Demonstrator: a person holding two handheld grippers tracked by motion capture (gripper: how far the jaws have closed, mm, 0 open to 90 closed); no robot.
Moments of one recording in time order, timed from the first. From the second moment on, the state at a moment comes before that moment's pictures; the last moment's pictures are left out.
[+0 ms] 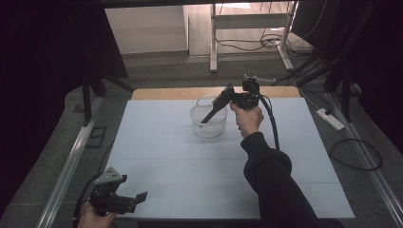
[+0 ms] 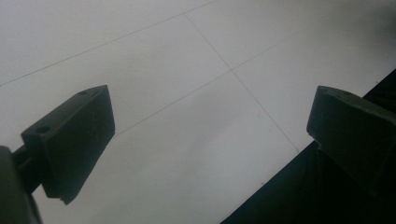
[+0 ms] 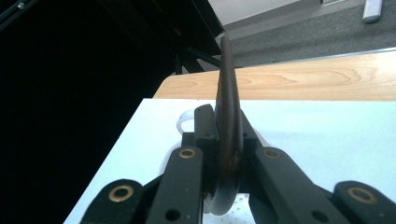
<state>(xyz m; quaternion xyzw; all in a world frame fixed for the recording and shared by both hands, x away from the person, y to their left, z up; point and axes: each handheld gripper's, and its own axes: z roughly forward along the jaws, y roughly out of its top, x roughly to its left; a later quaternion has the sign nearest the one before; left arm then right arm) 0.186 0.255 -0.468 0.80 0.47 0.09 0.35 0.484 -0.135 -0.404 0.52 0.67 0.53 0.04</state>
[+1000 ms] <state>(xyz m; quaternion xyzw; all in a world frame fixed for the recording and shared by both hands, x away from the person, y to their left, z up) 0.187 0.255 -0.469 0.80 0.48 0.09 0.35 0.492 -0.138 -0.433 0.55 0.65 0.52 0.01</state>
